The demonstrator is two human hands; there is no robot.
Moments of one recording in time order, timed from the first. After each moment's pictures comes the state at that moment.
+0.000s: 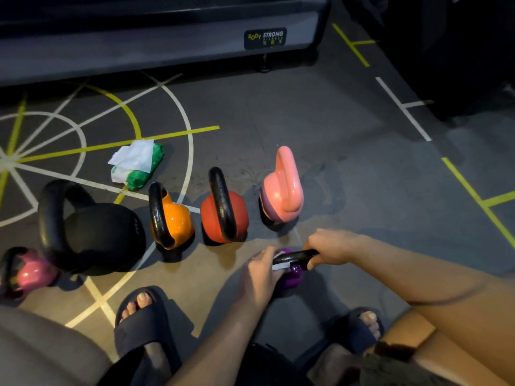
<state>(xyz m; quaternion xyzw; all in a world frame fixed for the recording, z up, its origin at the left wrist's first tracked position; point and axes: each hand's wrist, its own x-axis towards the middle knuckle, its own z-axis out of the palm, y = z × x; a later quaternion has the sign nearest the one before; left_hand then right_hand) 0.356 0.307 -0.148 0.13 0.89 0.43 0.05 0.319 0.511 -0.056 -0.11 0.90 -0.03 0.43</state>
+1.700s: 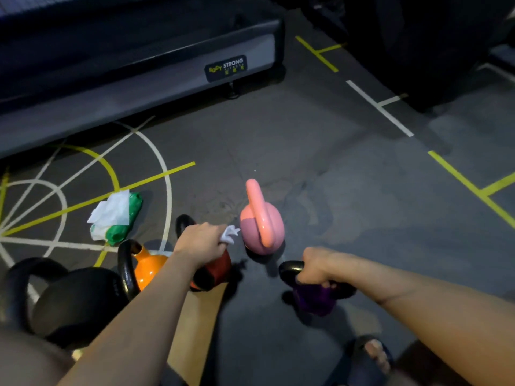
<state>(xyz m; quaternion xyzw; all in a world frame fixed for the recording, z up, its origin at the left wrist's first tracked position) 0.170 0.297 -0.059 0.32 0.94 -0.05 0.12 0.302 0.537 -0.035 0.18 0.87 -0.16 0.44</state>
